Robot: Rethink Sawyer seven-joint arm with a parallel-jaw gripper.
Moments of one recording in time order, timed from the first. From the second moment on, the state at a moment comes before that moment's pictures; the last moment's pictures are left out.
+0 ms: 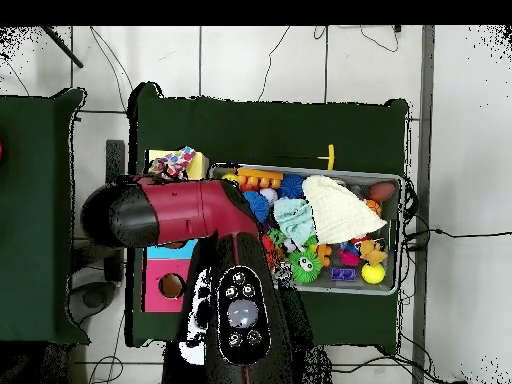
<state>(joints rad) -0.01 -0.76 0.10 1.55 -0.07 0.55 1.92</state>
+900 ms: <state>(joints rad) 0.00 -0.65 0.10 1.53 -0.07 0.54 1.92</state>
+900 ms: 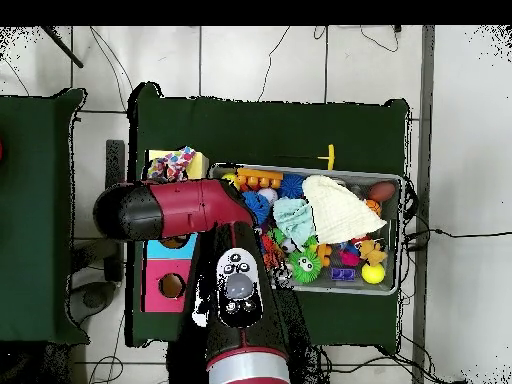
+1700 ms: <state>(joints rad) 0.04 -0.64 0.10 1.53 -0.07 0.52 1.92</state>
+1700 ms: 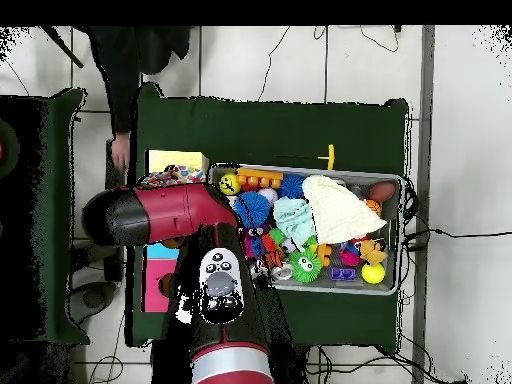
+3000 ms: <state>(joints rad) 0.01 -0.75 0.10 1.53 -0.05 0.61 1.92</state>
